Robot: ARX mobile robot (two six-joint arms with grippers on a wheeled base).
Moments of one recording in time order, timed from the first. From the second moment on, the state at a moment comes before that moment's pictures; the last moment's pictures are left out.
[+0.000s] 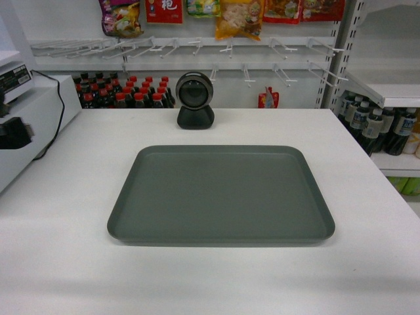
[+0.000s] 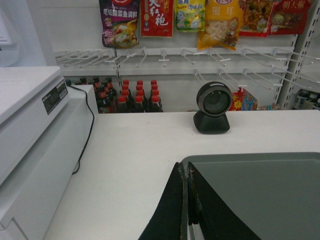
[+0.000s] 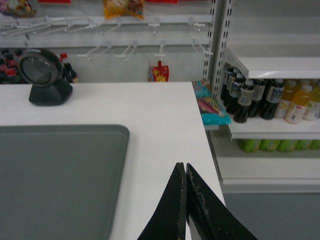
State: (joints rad) left arm -0.15 1.45 0.29 1.17 -0.15 -0.02; right arm 0.06 1.68 0.31 1.29 0.06 0.02
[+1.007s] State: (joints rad) left arm 0.00 0.66 0.01 0.63 0.00 -0.02; right arm 0.00 0.73 0.02 0.71 0.00 0.01
